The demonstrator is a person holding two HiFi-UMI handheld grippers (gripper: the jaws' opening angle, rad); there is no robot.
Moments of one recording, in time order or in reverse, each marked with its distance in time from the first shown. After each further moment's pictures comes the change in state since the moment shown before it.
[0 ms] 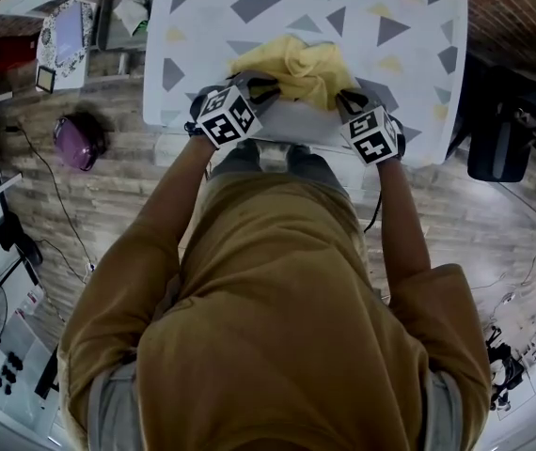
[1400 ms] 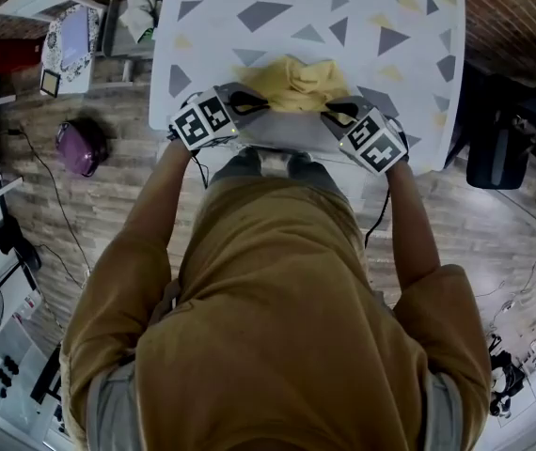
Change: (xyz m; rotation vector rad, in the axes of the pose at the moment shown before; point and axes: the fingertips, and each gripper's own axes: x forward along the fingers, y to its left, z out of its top) left arm -0.050 -0.011 -0.003 -0.133 -0.076 -0.187; right arm -0.033 0.049 0.051 -0.153 -0.024 0.267
